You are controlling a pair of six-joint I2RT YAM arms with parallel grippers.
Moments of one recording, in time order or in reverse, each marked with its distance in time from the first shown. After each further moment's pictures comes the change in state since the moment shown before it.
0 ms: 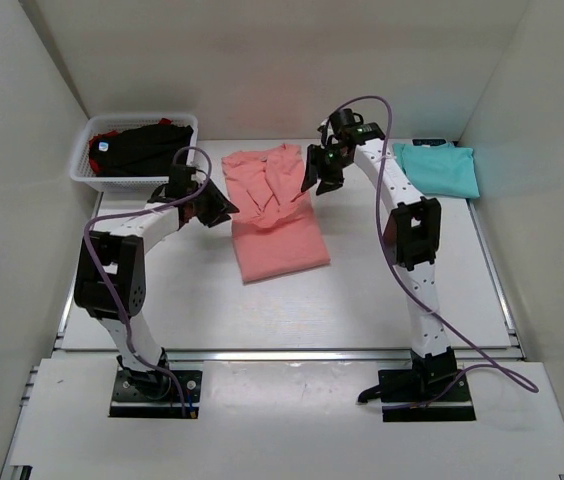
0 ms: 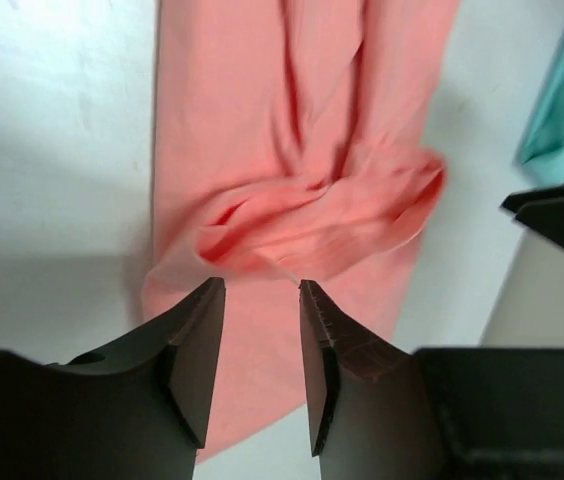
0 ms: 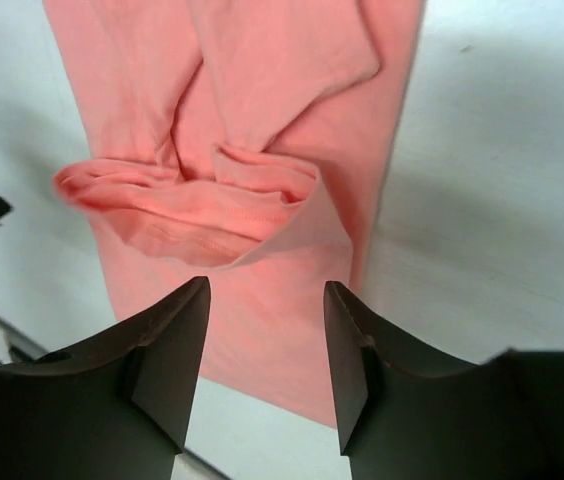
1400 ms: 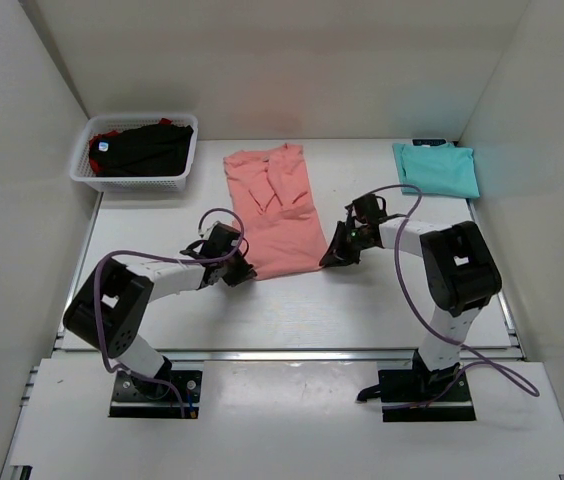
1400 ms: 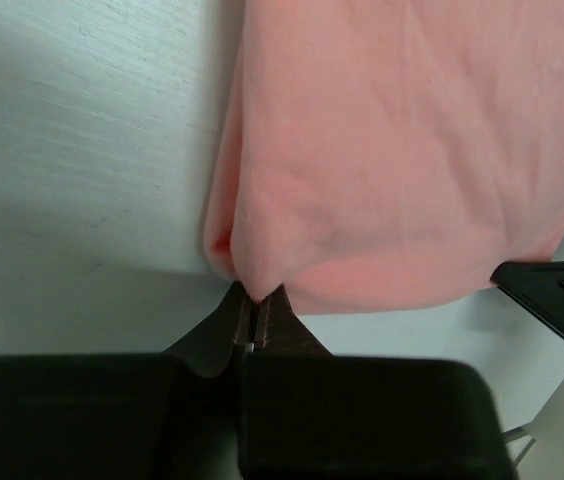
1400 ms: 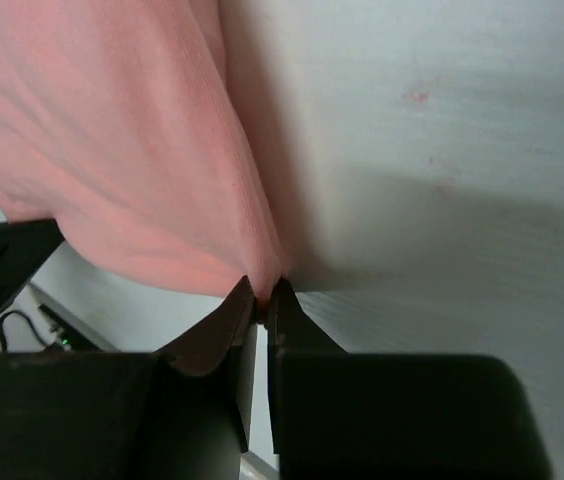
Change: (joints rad) left arm -0.353 -0.208 -0.456 0.120 -0.325 -0.294; right arm 0.007 -0.616 -1.413 0.803 -0.044 0.309
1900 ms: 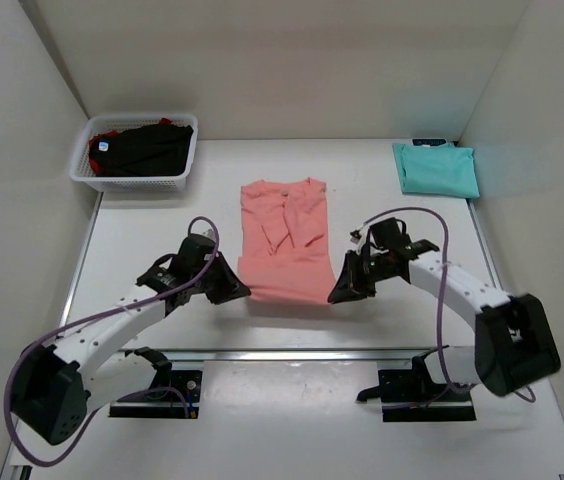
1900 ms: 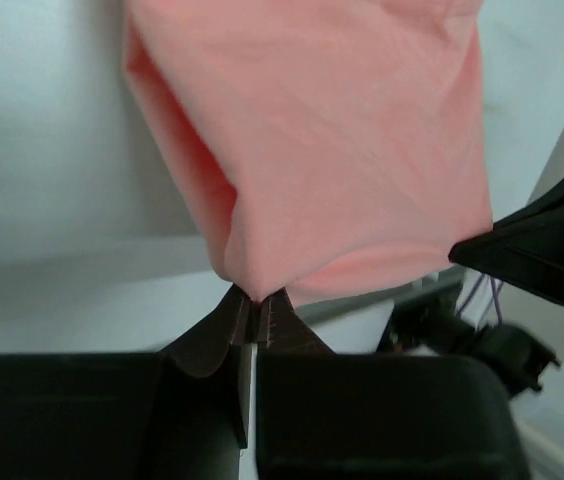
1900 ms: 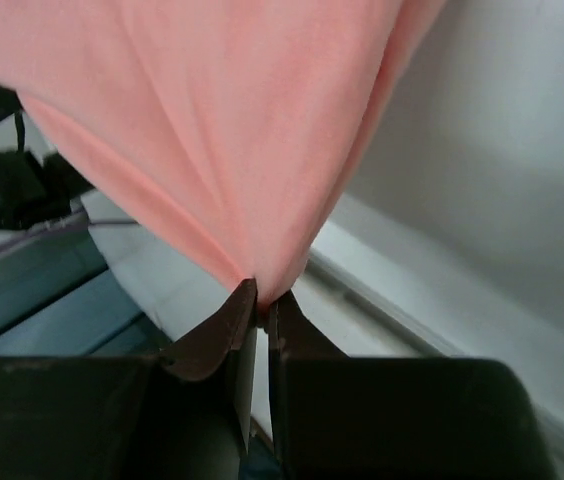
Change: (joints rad) left arm -0.006 -0.503 -0.076 -0.344 0.200 0.088; right arm 0.040 -0.478 -0.261 -0.257 -0.202 -0.064
